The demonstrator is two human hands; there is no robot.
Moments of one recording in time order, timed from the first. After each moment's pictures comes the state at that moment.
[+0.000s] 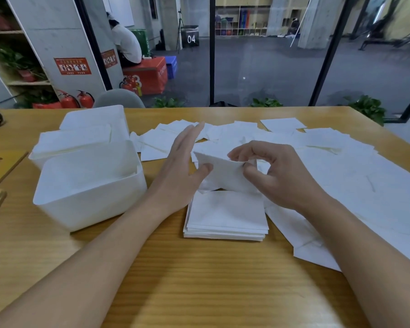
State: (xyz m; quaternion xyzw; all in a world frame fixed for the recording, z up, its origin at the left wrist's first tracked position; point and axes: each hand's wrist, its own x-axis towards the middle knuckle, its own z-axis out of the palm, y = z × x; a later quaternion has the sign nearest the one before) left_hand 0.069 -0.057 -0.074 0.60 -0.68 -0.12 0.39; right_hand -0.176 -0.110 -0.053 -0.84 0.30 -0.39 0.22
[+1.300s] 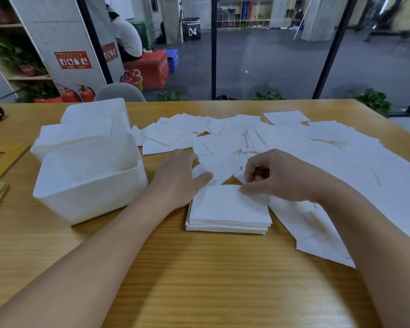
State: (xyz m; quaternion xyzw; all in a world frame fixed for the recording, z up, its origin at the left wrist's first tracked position) left_hand 0.077 -0.059 -0.087 0.73 -0.65 -0.10 0.19; right_hand -0.190 -0.126 -0.054 -0.85 0.39 -0.15 0.34
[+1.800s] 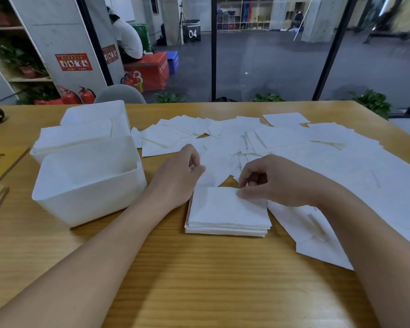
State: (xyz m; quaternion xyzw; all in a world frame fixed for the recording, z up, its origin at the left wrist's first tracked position) left_hand 0.077 -0.059 -0.085 0.69 -0.64 -0.14 0.31; right_hand -0.188 -0.126 -0.059 -0.85 0.39 -0.12 0.33
